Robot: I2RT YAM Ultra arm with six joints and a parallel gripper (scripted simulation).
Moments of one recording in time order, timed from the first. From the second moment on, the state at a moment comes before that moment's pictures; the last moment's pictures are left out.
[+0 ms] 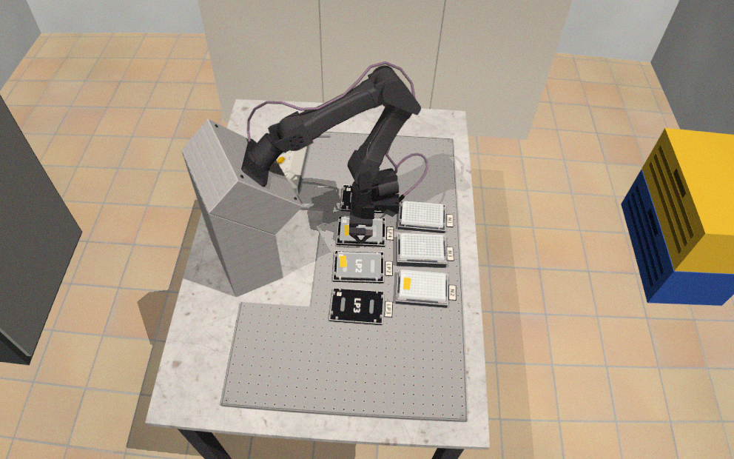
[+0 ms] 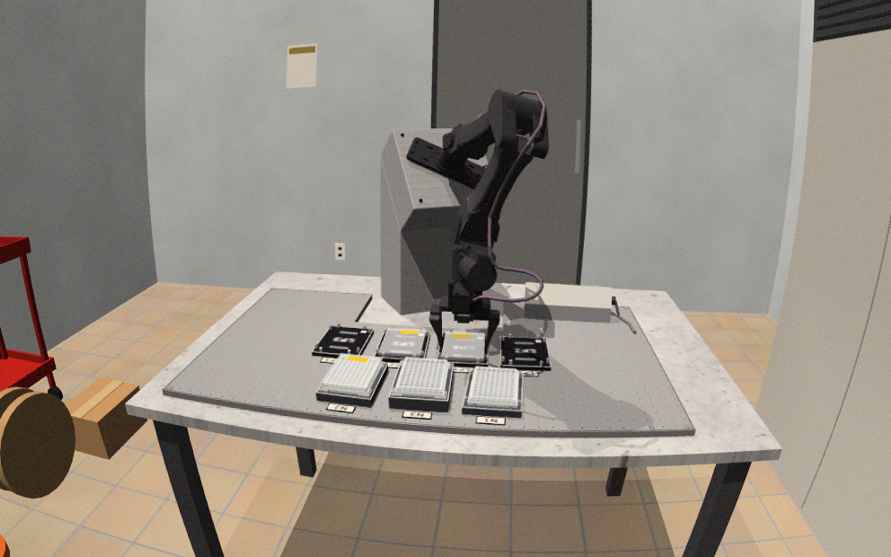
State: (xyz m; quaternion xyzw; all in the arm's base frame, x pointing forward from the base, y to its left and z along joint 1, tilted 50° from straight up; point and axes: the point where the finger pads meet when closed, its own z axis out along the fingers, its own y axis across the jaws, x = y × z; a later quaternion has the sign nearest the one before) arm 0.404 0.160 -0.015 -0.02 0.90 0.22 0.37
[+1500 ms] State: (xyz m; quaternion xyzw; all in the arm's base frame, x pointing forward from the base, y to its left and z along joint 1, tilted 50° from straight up) arm 0.400 0.159 -0.012 -0.02 0.90 0.22 0.37
